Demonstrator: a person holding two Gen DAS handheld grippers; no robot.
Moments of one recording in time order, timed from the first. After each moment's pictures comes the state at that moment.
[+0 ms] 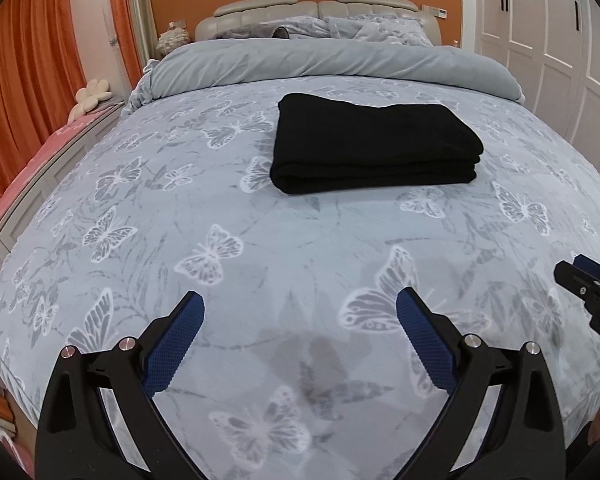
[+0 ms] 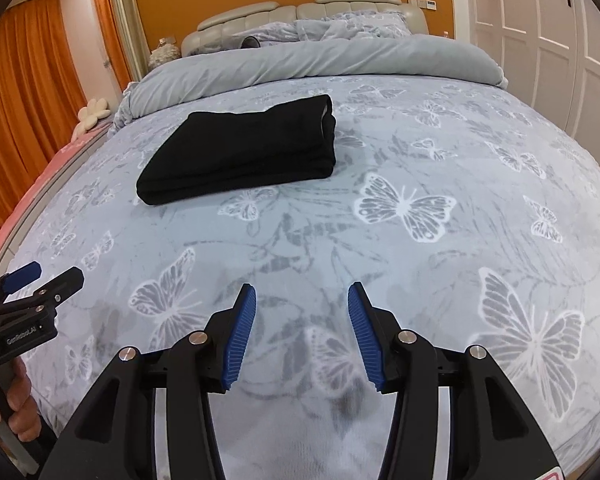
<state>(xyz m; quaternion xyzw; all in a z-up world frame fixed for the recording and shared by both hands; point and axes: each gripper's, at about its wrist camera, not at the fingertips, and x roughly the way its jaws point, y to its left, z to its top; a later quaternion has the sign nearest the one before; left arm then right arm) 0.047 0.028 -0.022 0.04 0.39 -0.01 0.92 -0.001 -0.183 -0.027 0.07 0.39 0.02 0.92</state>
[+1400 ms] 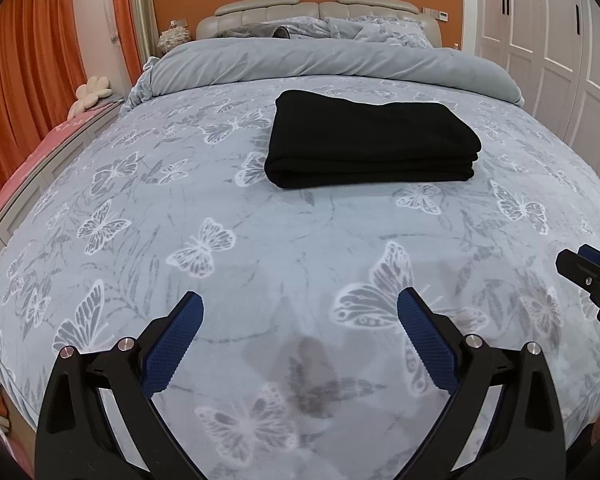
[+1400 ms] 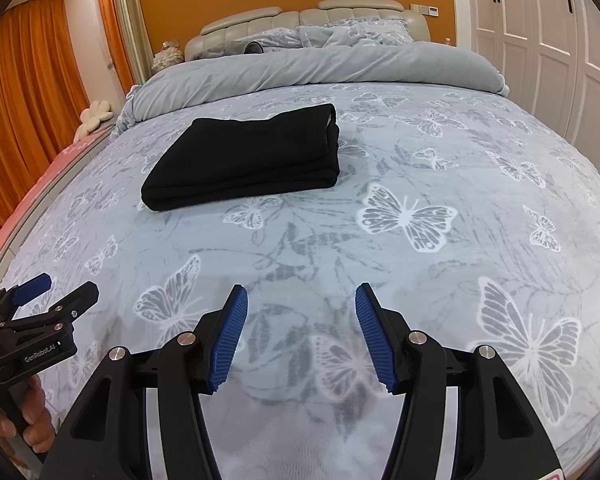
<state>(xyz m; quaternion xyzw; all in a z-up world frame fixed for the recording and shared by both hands) 0.045 0.026 -0.031 0.04 0.38 -0.01 0.92 -0.001 -0.179 -0.018 0.07 0.38 0.02 0.92</state>
